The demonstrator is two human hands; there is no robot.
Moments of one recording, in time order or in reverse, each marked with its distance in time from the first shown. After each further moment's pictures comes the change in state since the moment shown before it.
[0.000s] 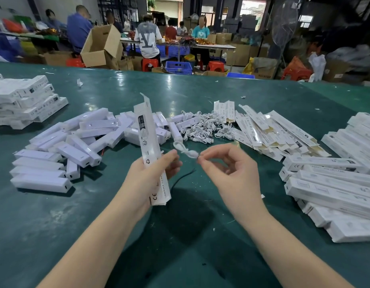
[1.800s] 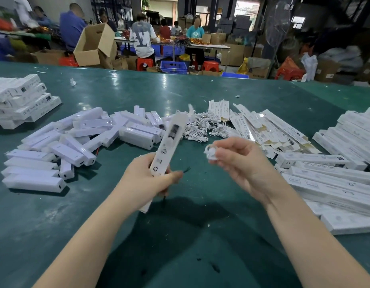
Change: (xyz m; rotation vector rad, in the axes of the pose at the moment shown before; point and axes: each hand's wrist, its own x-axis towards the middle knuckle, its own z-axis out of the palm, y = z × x) left_hand -0.008 0.006 -0.009 0.629 -0.137 0.132; right_hand 0.026 -0.020 -0.042 0.453 -0.304 0.396
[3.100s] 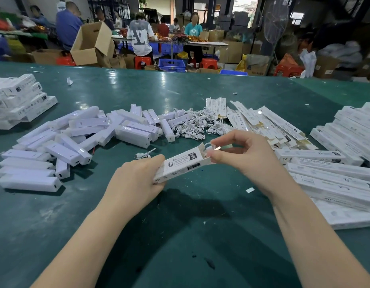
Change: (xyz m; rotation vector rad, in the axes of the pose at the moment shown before) left_hand 0.008 -0.023 0.002 0.838 0.139 0.401; right_hand -0.005 -0.008 -0.010 -0.623 0.233 -0.033
